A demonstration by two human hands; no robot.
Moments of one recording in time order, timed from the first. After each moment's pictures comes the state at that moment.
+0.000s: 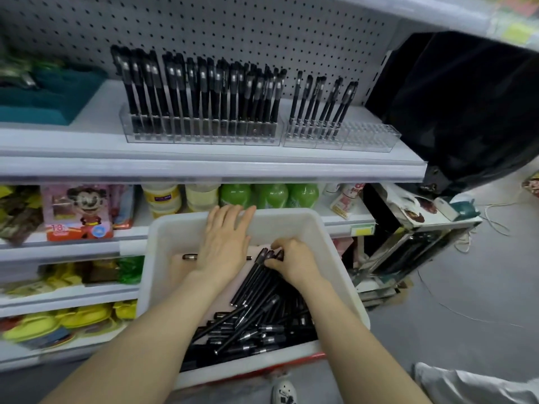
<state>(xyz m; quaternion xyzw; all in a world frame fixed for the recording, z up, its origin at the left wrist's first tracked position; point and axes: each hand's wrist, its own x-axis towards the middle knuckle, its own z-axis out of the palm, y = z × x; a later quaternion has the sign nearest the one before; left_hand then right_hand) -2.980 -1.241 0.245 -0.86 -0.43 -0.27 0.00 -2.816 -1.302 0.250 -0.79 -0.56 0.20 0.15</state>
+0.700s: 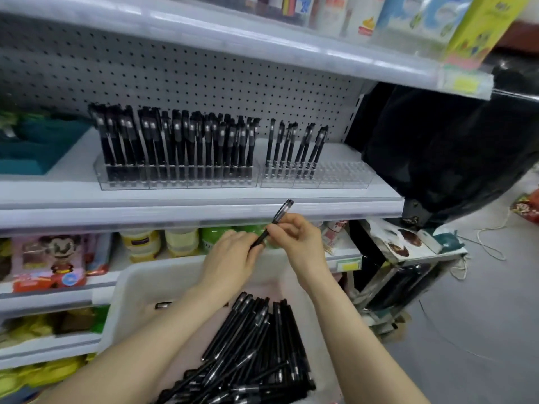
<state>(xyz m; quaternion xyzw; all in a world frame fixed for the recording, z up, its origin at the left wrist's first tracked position) -2.928 -1.233 0.316 -0.85 -0.39 -0.32 -0.12 -2.784 -1.280 0.355 -0.58 -0.42 0.34 0.61</state>
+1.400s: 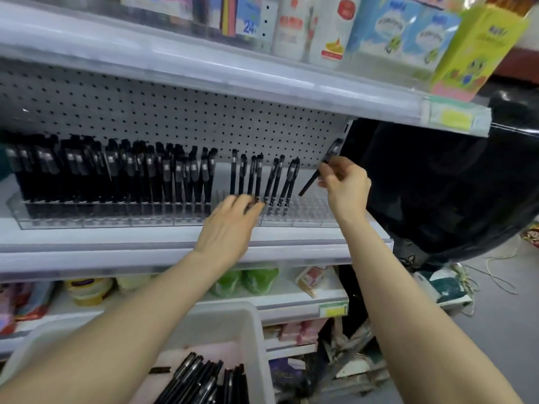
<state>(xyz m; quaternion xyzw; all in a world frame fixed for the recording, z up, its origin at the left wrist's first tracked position) -2.815 -1.133 0.379 -0.87 -0.41 -0.26 0.07 -2.611 -1.167 0.466 -0.68 -0.46 0.02 0.57</state>
